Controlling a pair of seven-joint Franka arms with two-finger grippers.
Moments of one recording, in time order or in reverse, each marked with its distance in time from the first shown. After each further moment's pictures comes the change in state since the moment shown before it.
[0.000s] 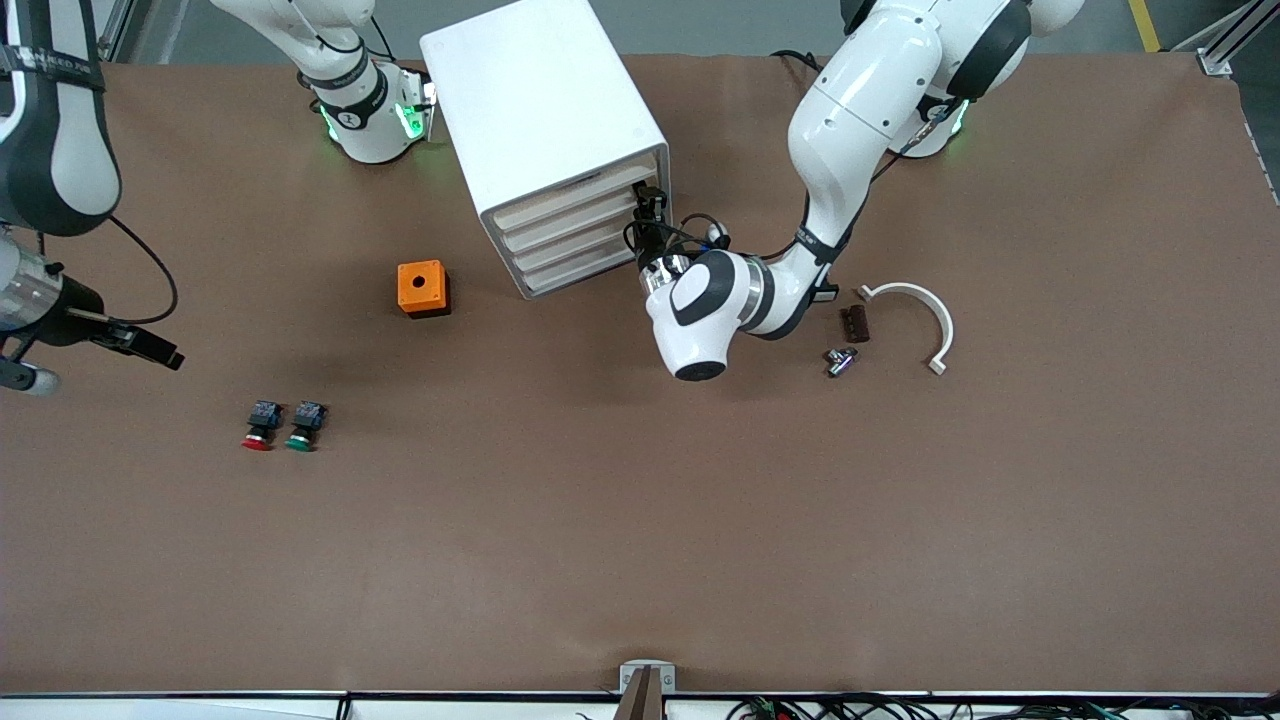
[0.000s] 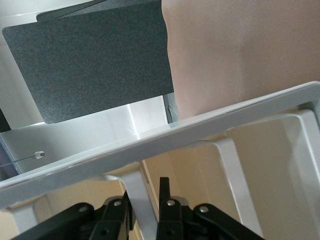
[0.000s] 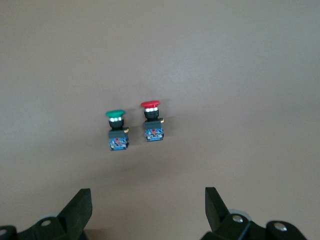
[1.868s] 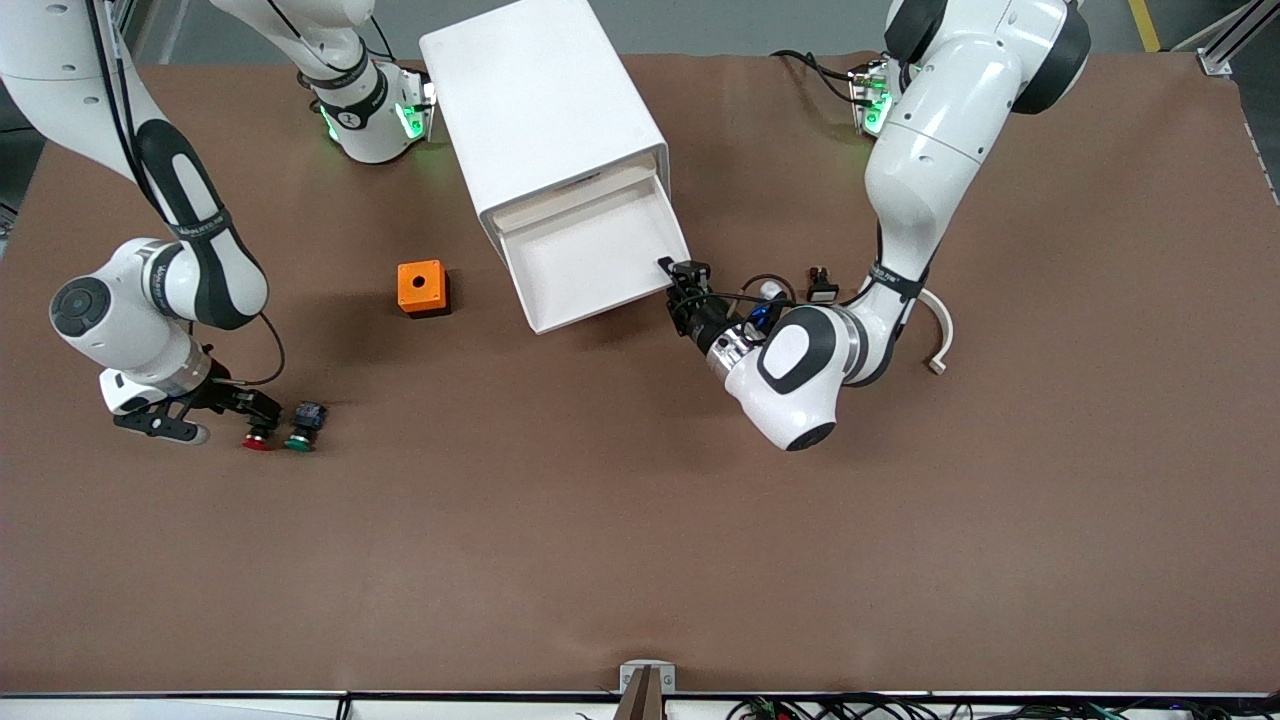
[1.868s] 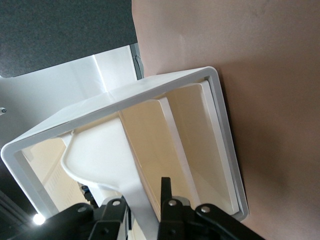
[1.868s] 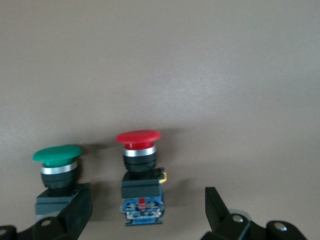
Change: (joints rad) left arm 0.207 -0.001 0.004 0.071 -0.022 0.075 0.000; right arm 0.014 0.353 0.002 -0.150 0.002 0.607 -0.004
